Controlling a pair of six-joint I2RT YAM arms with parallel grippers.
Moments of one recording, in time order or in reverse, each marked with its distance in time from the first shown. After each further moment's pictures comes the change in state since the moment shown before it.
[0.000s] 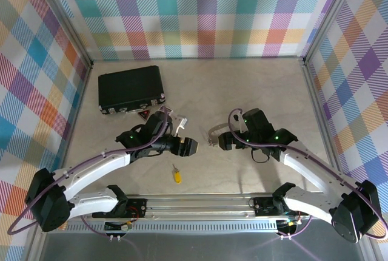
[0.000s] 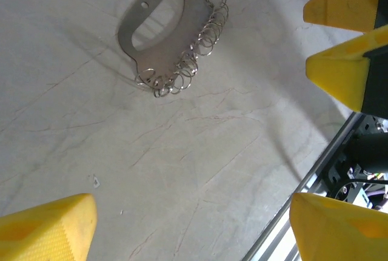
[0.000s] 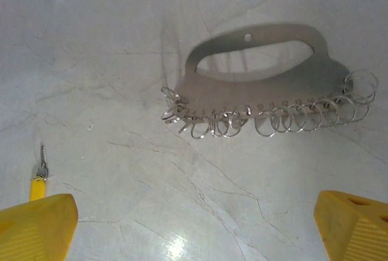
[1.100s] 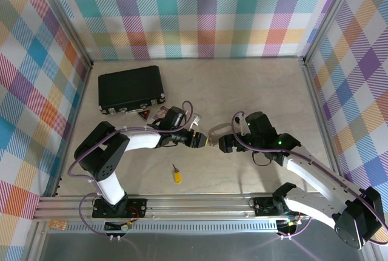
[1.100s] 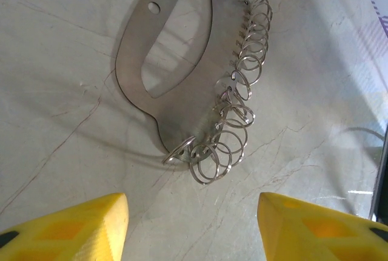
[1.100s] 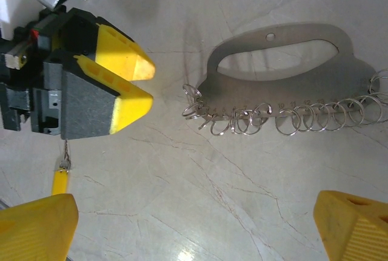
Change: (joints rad) left arm 0.126 0.577 0.012 0.531 0.266 0.117; right arm 0.000 -0.066 -0.045 0.037 -0.059 0.001
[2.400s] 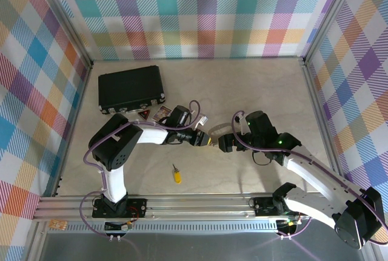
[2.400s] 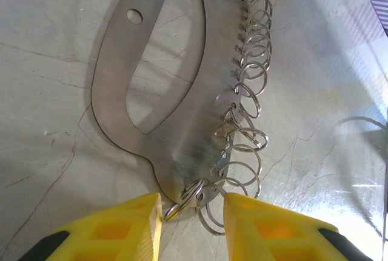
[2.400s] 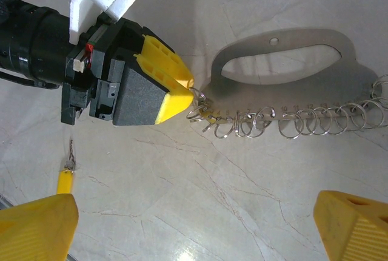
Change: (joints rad) left arm 0.000 0.149 0.084 0.057 0.081 0.057; right arm 0.000 0.000 0.013 -0.005 -0.003 -0.003
